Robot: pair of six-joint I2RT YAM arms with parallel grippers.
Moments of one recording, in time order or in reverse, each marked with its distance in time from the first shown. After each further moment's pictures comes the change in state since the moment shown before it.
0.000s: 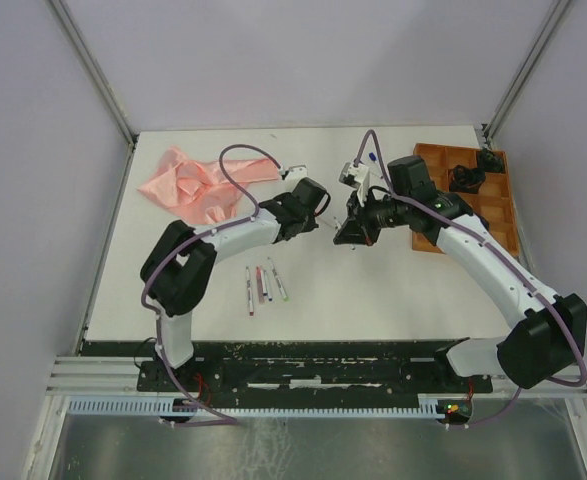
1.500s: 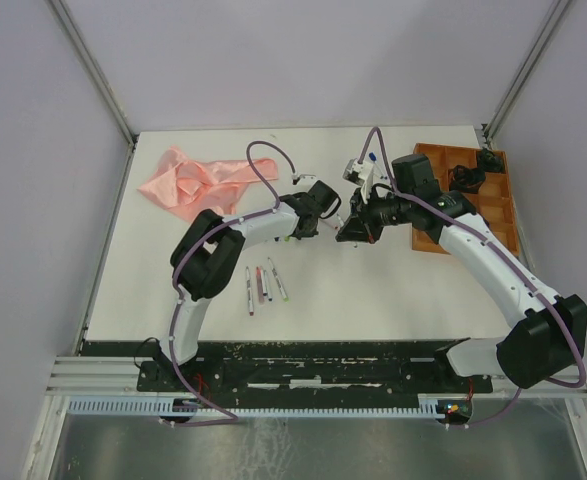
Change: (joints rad) left arm -0.003 0.258 0.228 -0.237 -0.082 0.083; right arm -0.032 0.000 0.006 -0.003 -0.013 0.001
